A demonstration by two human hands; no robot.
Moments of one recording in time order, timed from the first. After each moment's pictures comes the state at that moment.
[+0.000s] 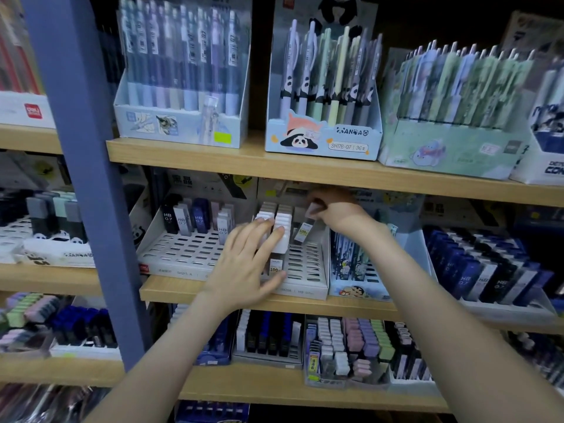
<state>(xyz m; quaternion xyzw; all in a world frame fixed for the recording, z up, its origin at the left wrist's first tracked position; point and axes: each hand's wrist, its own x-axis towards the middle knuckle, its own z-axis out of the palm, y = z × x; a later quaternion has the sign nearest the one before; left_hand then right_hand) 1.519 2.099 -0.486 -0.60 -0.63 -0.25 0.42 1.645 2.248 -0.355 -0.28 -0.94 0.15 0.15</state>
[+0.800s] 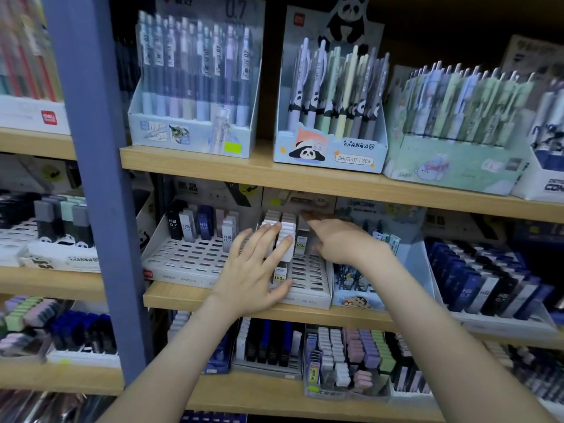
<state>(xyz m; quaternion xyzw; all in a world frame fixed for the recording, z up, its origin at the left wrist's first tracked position) 1.522 2.104 -0.484 -0.58 -0.63 -0.23 0.46 1.652 2.228 -0.366 -0.28 -0.96 -0.04 -0.02</state>
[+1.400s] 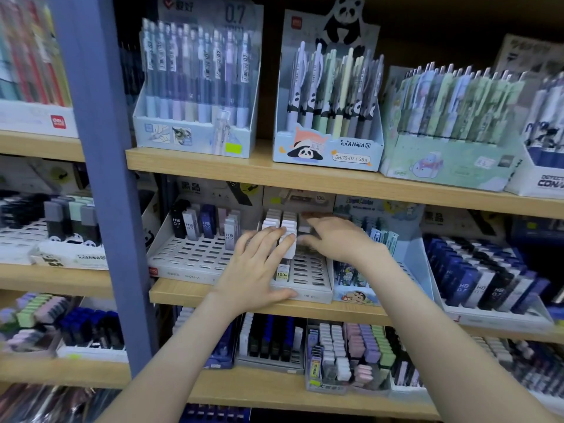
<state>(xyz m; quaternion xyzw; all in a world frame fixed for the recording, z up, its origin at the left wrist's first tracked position) 1.525 2.098 -0.478 -0.60 -0.64 -0.18 0.44 1.656 2.228 -0.370 -0.26 -0.97 -0.03 0.02</state>
